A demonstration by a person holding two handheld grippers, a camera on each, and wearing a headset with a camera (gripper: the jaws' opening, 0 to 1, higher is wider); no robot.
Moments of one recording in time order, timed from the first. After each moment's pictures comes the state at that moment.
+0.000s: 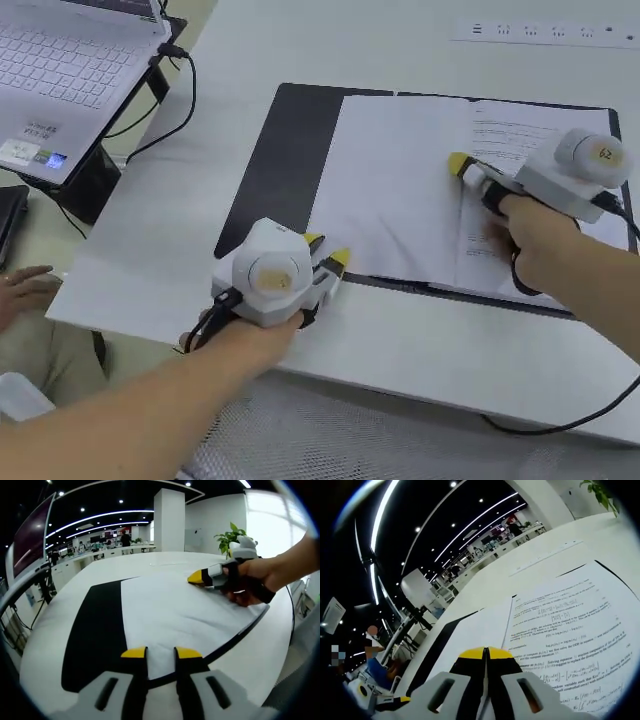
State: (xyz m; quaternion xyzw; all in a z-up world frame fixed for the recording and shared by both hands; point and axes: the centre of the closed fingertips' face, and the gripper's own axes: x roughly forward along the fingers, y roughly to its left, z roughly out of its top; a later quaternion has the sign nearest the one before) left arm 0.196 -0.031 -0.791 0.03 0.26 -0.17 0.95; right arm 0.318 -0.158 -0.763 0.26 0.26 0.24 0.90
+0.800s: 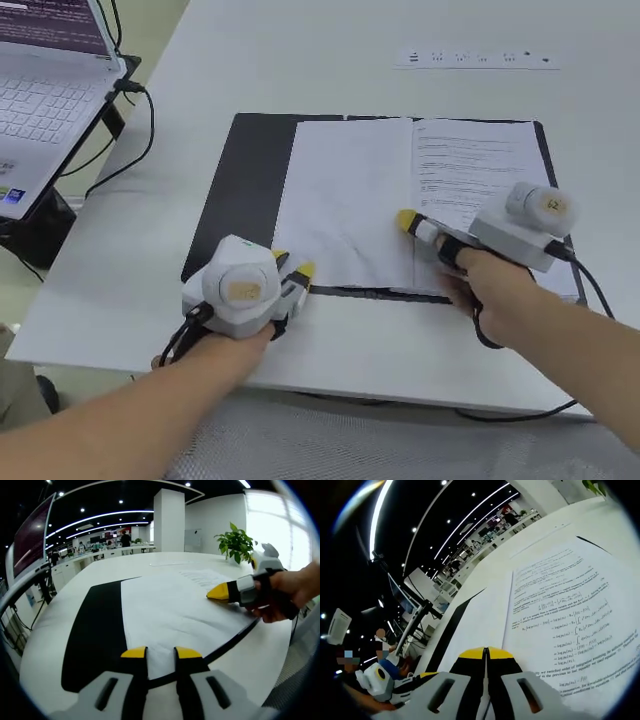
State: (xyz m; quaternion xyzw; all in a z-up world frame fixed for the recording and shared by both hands) left arm 0.195 -0.032 -0.789 0.03 0.26 -0.17 0.95; right arm 0.243 -0.155 -0.766 0.30 0.30 0.25 0.87
